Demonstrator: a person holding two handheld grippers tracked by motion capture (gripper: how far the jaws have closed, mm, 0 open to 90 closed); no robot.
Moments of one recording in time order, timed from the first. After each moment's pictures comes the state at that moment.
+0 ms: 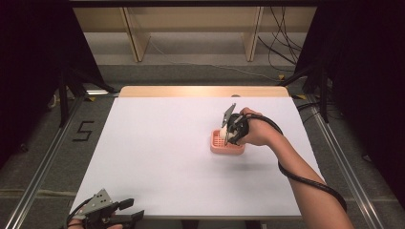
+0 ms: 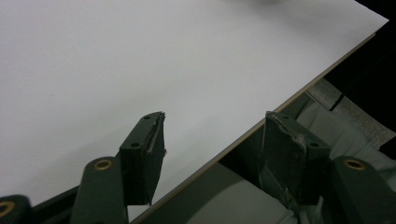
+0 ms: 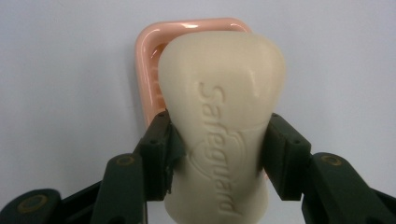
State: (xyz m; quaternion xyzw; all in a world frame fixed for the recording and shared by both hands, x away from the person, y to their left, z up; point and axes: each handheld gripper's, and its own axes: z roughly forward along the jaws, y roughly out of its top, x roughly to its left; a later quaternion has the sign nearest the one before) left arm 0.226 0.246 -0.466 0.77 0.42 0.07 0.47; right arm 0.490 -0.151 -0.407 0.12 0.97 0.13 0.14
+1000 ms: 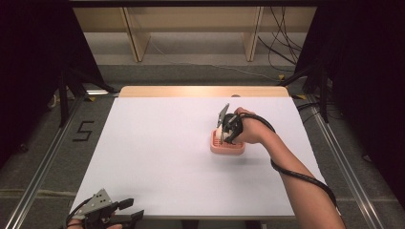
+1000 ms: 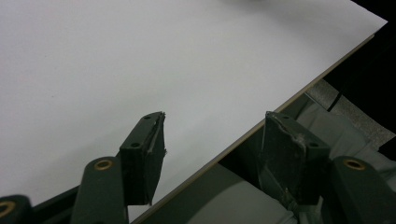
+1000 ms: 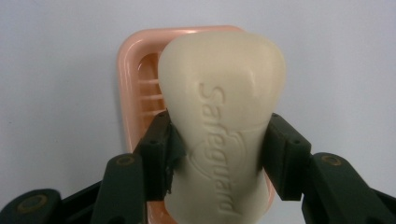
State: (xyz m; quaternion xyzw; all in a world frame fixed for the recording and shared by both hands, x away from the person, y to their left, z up) left arm 0.226 0.247 -0.465 0.77 0.42 0.07 0.47; right arm 0.505 -0.138 -0.423 0.11 0.98 0.12 0.14
